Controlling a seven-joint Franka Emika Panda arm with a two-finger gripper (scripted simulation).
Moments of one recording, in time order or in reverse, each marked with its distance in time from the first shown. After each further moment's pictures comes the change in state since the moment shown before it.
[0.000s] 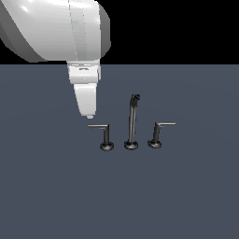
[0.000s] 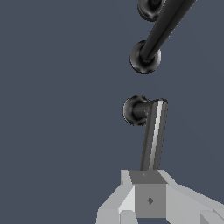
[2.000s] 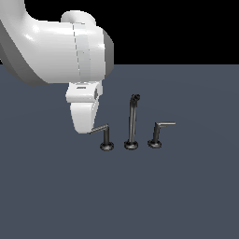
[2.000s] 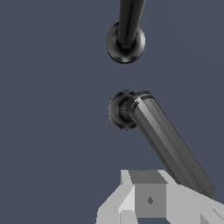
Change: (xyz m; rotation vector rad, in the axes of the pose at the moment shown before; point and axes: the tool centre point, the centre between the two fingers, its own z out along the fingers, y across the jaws) arm 0.000 0.017 0.038 0.016 -0.001 0.164
